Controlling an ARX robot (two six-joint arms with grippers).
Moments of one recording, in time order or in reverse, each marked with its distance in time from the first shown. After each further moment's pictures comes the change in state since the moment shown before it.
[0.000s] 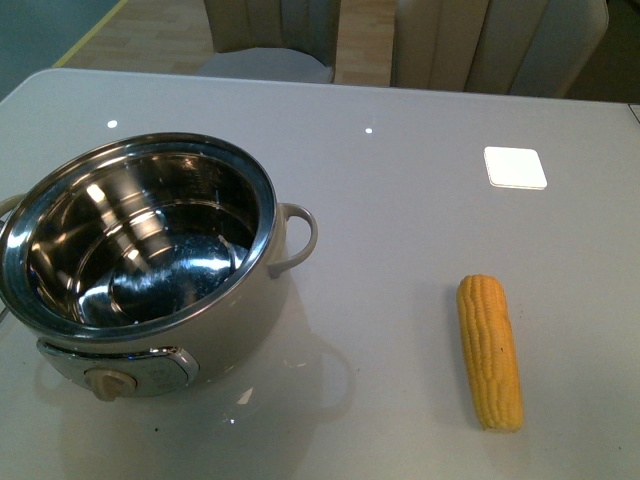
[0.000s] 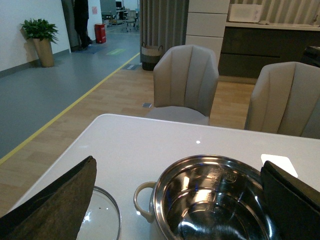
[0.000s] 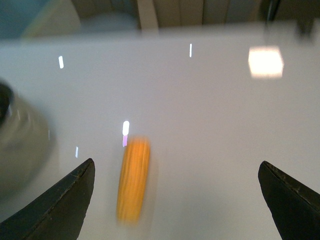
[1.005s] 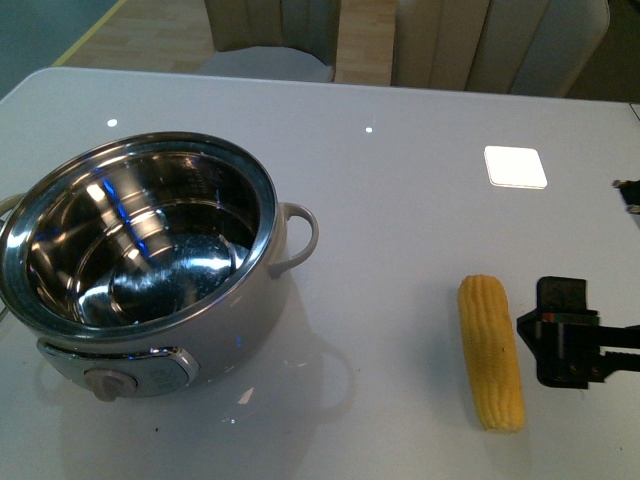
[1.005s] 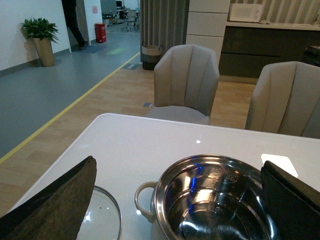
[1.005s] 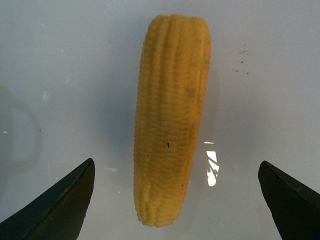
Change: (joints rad) left arm 0.000 0.000 0.000 0.000 -0.001 0.000; right arm 0.294 1.551 0.303 0.836 0.114 0.118
